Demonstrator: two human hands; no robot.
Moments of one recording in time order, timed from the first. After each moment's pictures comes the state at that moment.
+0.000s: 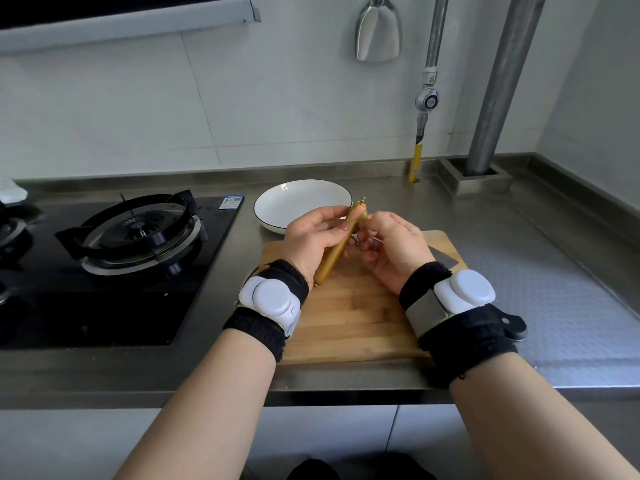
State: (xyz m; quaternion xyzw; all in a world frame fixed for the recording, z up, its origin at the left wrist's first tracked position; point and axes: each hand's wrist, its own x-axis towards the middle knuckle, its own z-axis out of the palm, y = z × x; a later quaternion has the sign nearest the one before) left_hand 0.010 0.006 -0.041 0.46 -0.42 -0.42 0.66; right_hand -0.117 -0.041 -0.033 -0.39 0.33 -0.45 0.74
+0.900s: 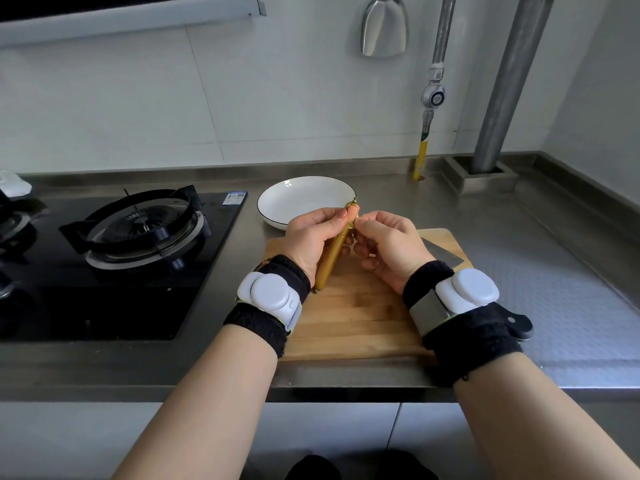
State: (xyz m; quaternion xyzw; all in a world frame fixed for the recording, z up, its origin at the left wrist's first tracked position) left_hand 0.013 0.008 -0.041 0.47 -0.40 -0.43 0.66; right_hand -0.116 -0.039 -0.037 -0.52 0.31 -0.39 0.69
